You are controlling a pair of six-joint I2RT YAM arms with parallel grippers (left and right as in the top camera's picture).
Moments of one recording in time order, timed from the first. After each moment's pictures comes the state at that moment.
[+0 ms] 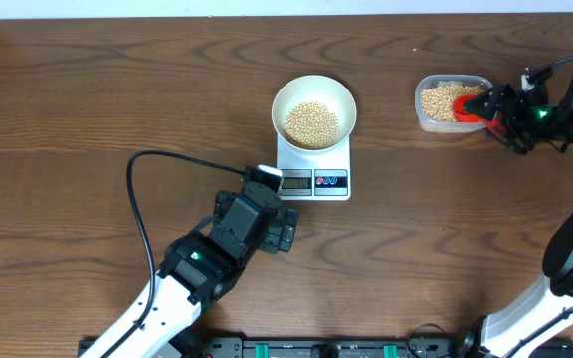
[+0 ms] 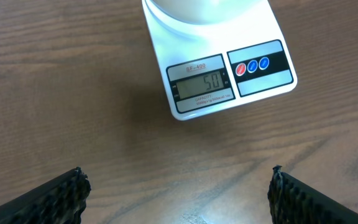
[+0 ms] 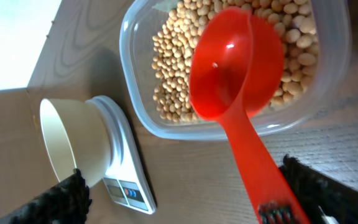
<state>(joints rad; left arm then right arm) -0.68 1.04 0.72 -0.58 -0.20 -0.30 -0.38 1.93 1.46 -0.83 -0.77 0.17</state>
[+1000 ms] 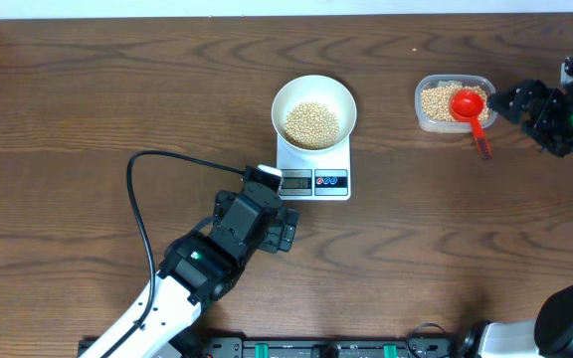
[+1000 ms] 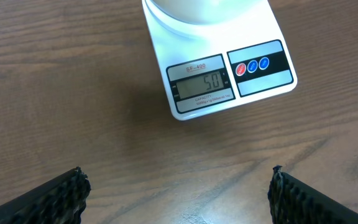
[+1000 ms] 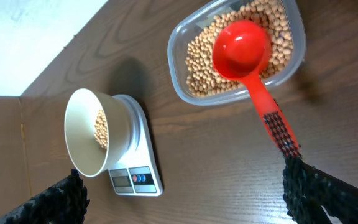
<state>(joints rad) -0.68 1.04 0.72 -0.58 -0.20 -0.30 -0.41 1.61 1.46 -0.98 -0.67 0.14</state>
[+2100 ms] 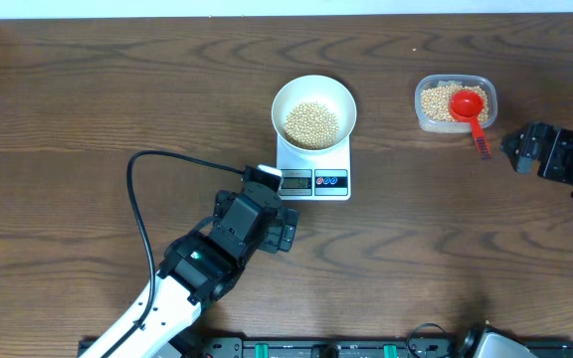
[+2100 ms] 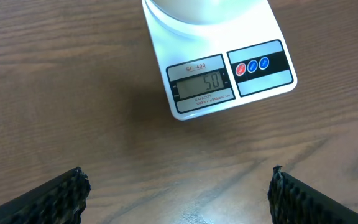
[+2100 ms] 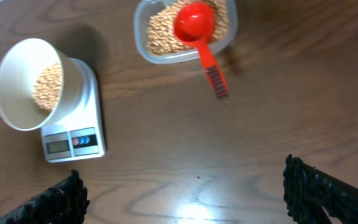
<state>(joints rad) -0.68 1.04 0.72 -0.58 -0.20 -0.30 -0.40 1.31 1.46 -1.23 -0.40 -0.09</state>
